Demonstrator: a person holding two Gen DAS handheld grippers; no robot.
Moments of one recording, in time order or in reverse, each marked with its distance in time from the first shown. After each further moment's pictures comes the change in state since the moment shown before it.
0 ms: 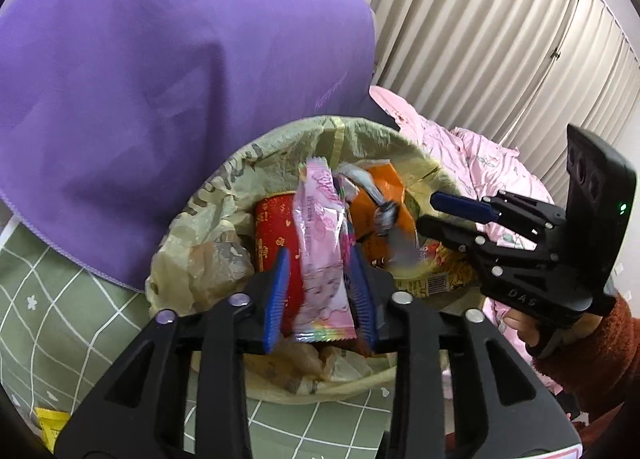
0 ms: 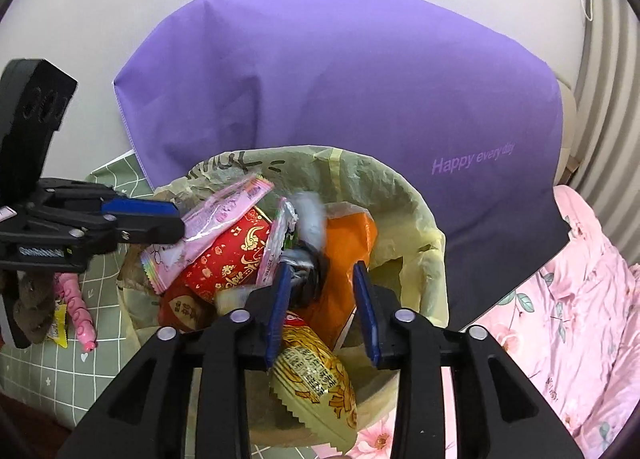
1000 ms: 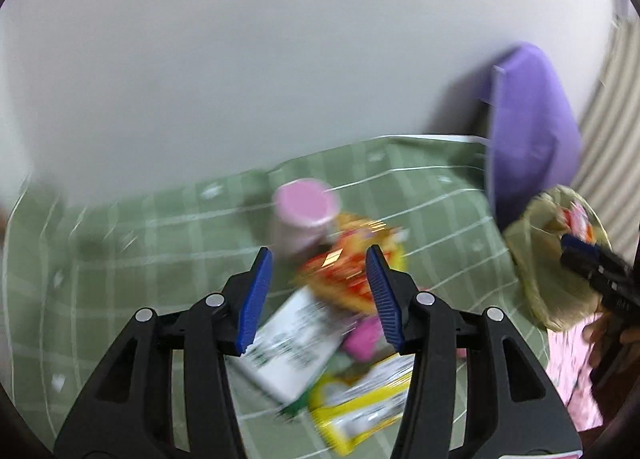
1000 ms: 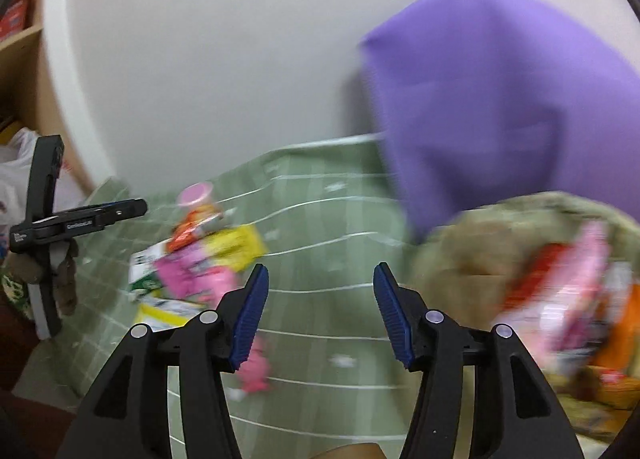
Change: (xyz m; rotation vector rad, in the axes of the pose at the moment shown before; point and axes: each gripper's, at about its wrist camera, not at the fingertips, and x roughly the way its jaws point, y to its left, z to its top) left arm -0.231 0.164 -0.227 -0.554 -0.251 0.638; right arm 0.022 0.199 0.002 -0.220 0.002 0.472
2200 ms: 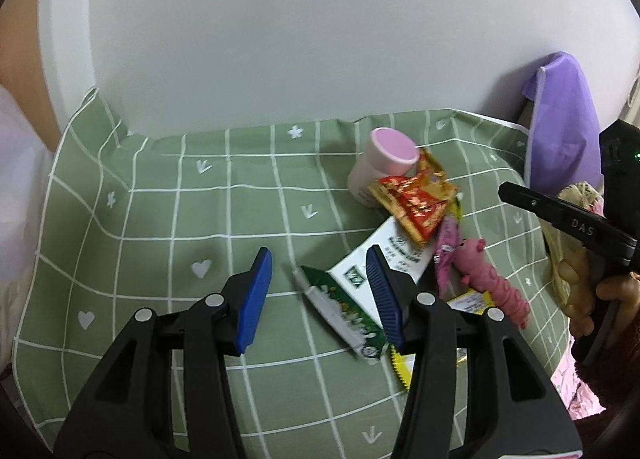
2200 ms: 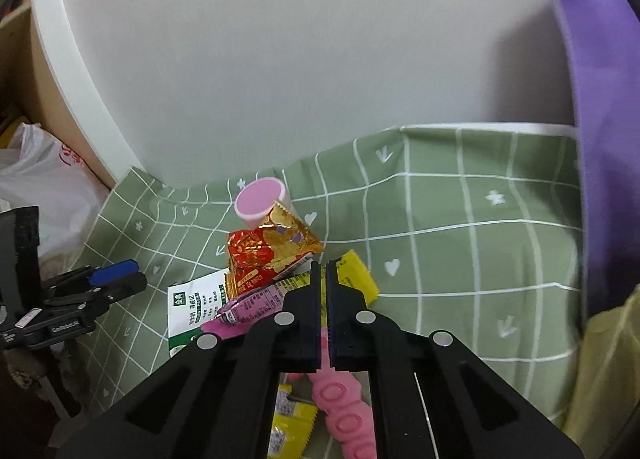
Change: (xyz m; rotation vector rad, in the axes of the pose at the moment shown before) left arm -0.013 0.041 -0.050 -0.069 0.031 0.058; right arm 0.099 0.070 0.038 0.006 0.109 0.141
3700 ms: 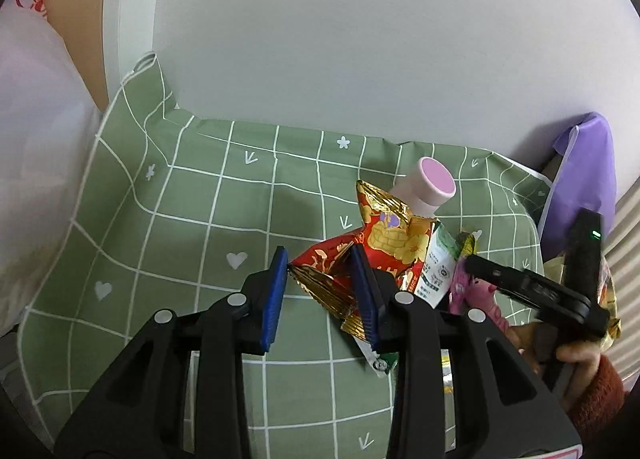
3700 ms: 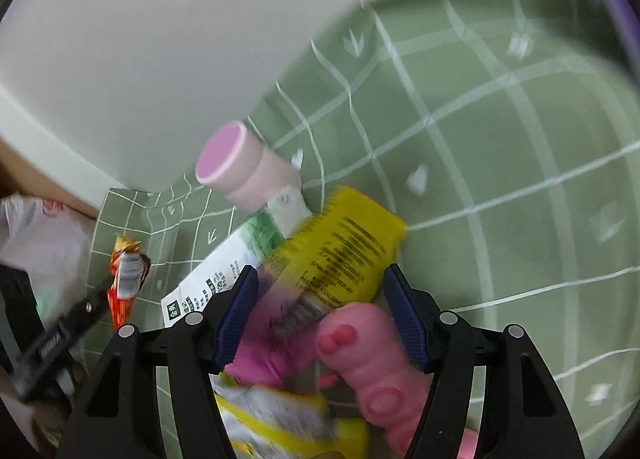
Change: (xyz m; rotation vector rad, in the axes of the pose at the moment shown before) left arm -0.014 0.029 0.000 -0.199 -0.014 0.060; right arm 0.071 -0.015 -0.024 0.342 0.178 0.105
